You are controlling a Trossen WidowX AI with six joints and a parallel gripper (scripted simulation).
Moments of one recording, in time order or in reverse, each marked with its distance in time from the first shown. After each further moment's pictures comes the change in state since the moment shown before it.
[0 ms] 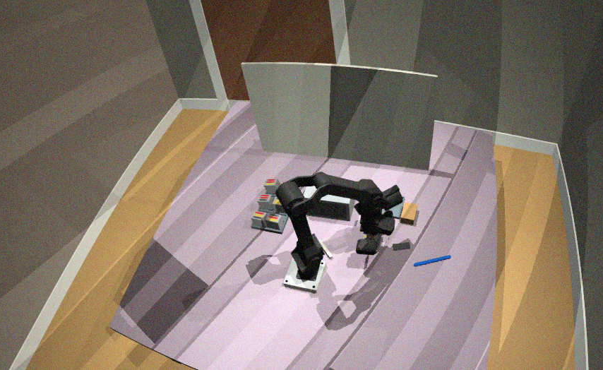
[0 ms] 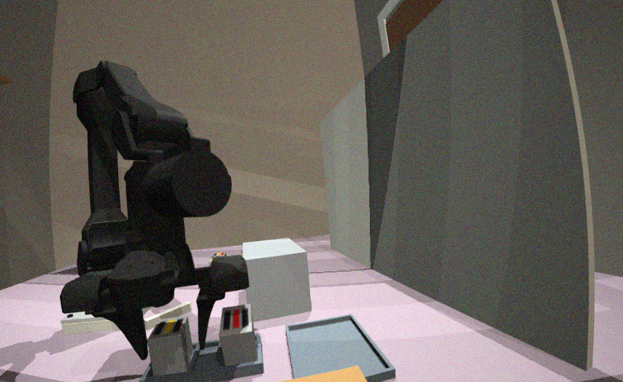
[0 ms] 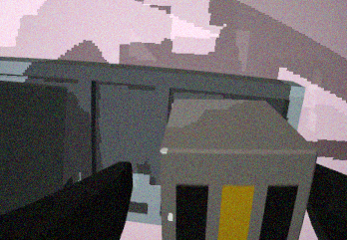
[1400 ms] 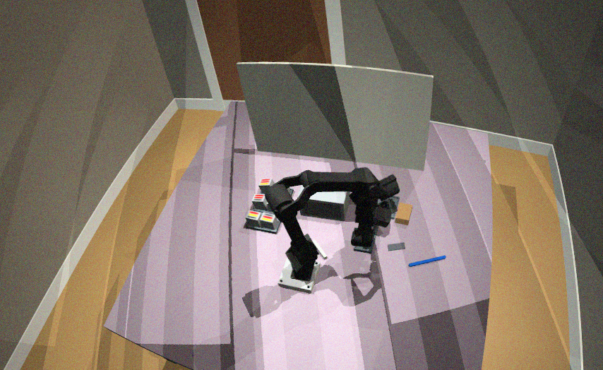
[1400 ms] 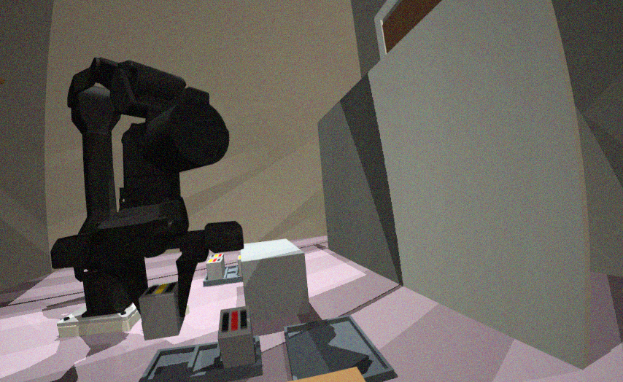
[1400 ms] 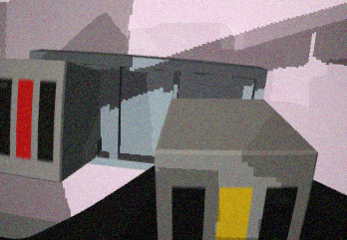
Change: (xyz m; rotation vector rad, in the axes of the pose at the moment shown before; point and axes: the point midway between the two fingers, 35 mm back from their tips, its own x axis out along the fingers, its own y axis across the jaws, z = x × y) arm -0.046 0.000 0.001 0.000 0.010 -0.014
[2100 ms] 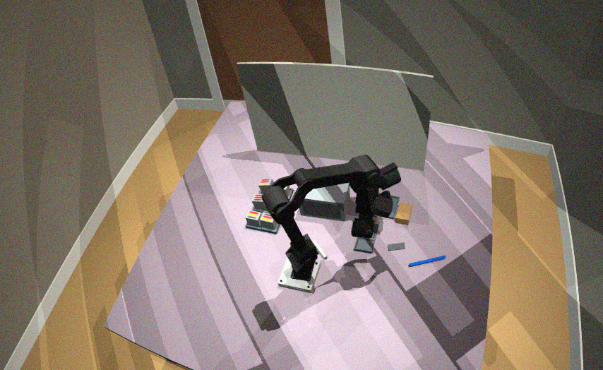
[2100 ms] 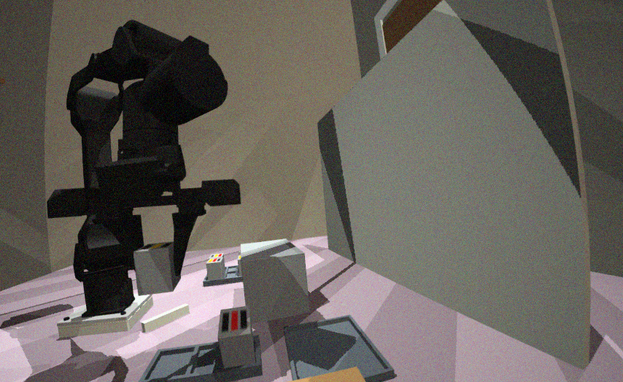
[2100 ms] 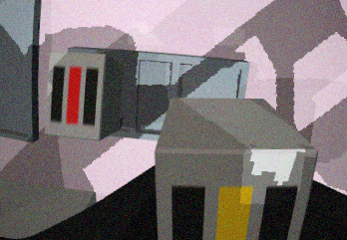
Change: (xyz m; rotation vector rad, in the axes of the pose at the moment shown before) arm -0.048 0.001 0.001 0.000 -0.003 0.003
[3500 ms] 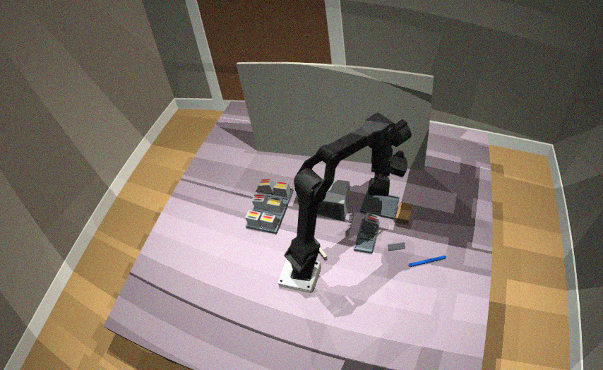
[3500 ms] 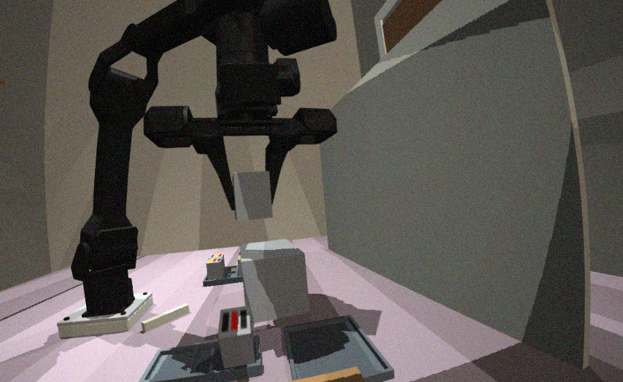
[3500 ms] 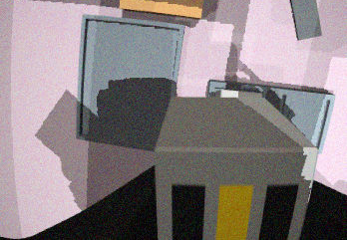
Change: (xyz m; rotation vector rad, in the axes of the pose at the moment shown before) arm -0.069 0.103 0.034 0.001 -0.009 0.014
